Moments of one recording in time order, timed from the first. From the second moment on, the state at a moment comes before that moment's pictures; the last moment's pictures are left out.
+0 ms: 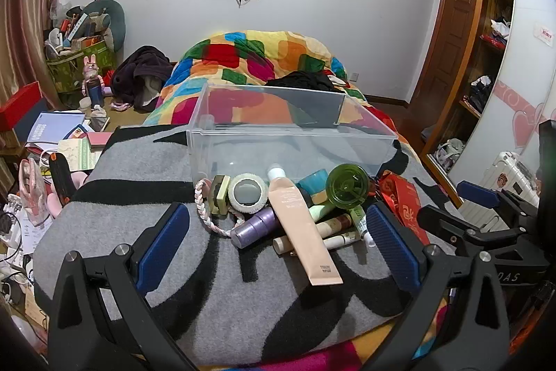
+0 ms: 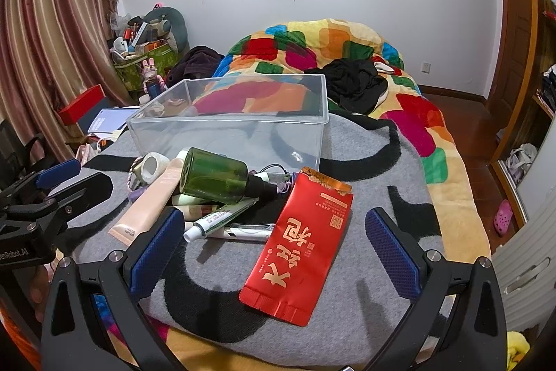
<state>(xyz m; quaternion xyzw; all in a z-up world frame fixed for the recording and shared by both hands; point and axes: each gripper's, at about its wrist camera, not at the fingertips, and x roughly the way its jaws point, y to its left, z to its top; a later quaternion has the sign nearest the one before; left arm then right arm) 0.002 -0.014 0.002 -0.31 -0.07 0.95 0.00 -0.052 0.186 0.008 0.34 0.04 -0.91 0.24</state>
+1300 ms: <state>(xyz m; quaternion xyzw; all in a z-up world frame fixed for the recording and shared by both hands) -0.010 -0.016 -0.015 -0.35 -0.09 0.93 0.00 -0.071 0.198 -0.011 0.38 0.01 -0.90 0.23</state>
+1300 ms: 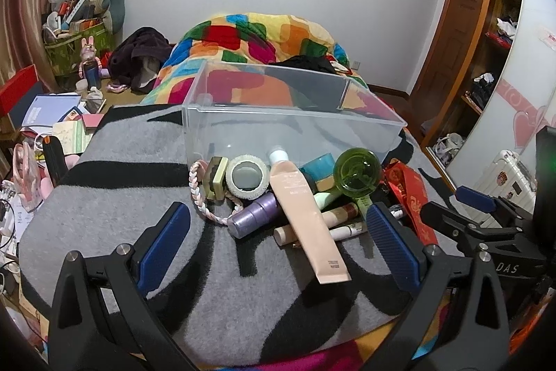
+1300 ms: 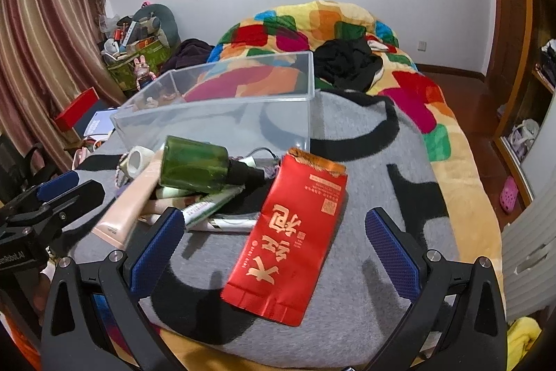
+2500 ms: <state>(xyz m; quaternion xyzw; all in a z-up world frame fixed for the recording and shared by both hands) -0.057 0.005 -0.045 -0.39 0.00 0.92 0.00 -0.125 0.208 -0.044 0.41 0.00 -0.89 0.17</state>
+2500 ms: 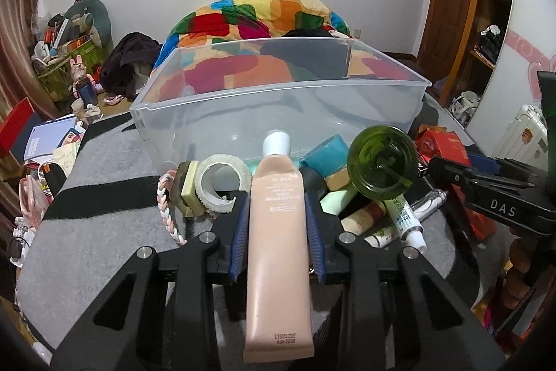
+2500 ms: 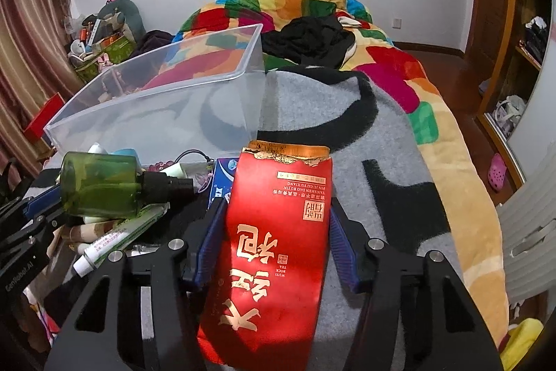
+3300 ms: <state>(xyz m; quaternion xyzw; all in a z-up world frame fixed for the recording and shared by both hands) -0.075 -0.043 0.013 -0.35 -0.05 0.94 0.01 -0.129 0.181 0.036 0.32 0.03 -0.92 0.23</state>
